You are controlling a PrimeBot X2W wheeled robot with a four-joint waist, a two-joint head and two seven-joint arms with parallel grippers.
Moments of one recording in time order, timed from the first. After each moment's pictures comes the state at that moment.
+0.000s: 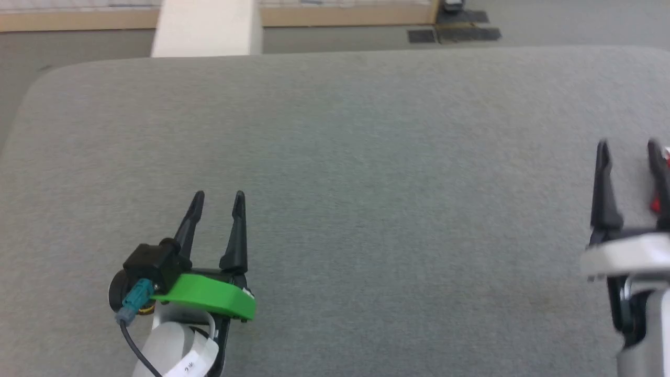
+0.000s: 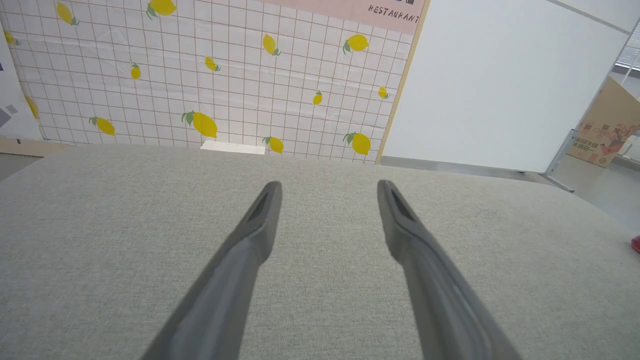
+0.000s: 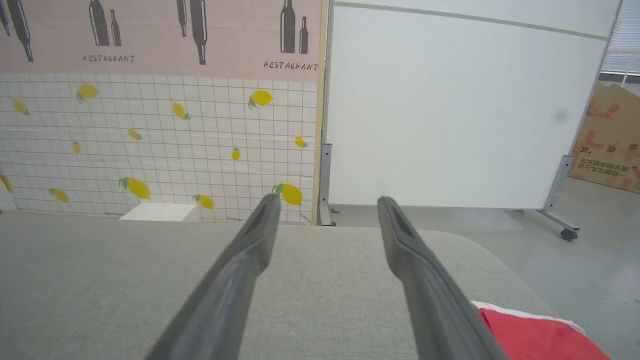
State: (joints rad) left arm -0.16 0.06 -0.08 0.14 -0.26 -0.12 -0.26; right arm -0.24 -0.11 -0.22 0.13 0.04 0.13 -0.23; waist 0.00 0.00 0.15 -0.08
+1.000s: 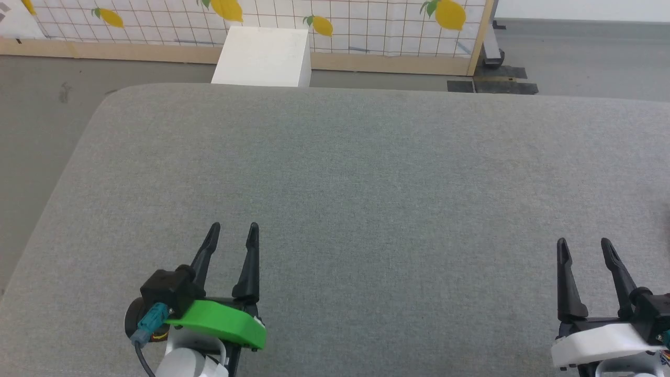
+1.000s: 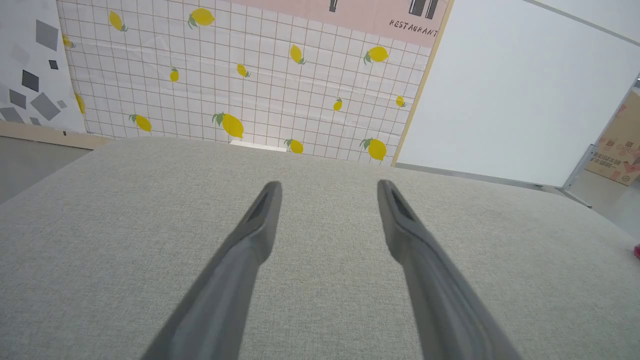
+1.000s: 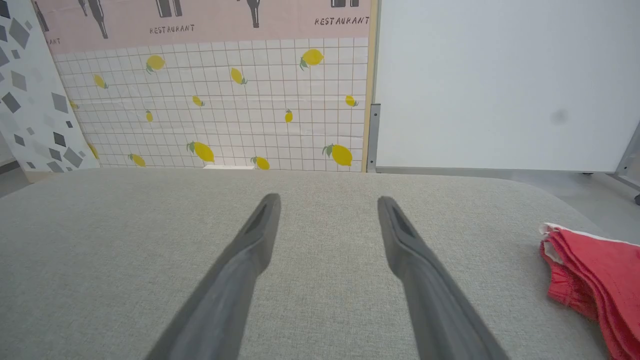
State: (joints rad) left arm -0.08 0.05 -0.12 0.16 -0.27 -0.12 -0.26; right arm 0.05 -0.05 -0.16 0.08 0.06 0.13 -0.26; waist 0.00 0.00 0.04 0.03
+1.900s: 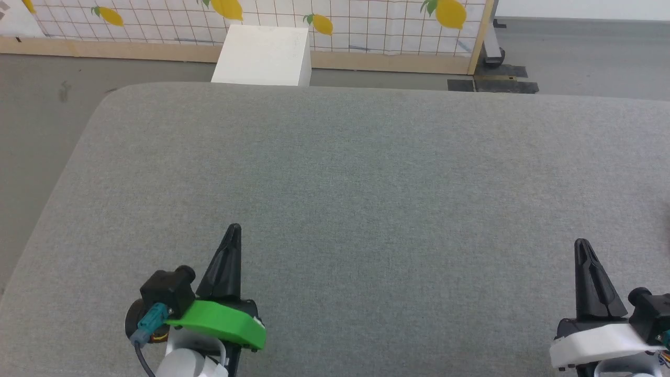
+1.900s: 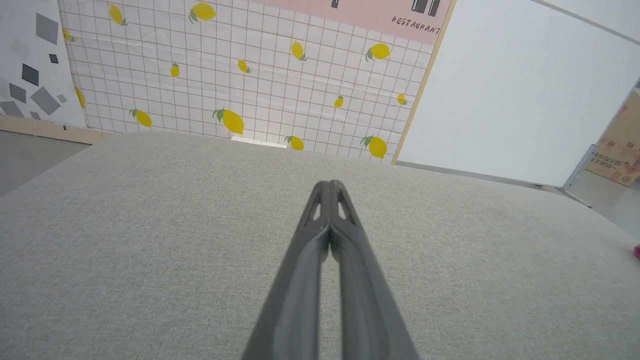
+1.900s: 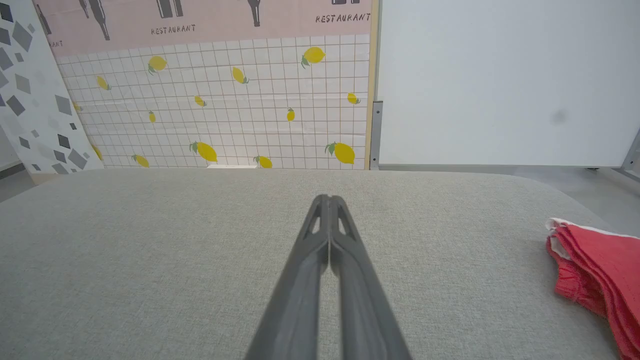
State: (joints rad) left arm -0.08 0.06 -0.12 0.16 -0.28 -0.12 -0.26; right arm 0.05 -0.05 -0.16 0.09 0.08 0.13 -0.26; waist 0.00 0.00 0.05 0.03
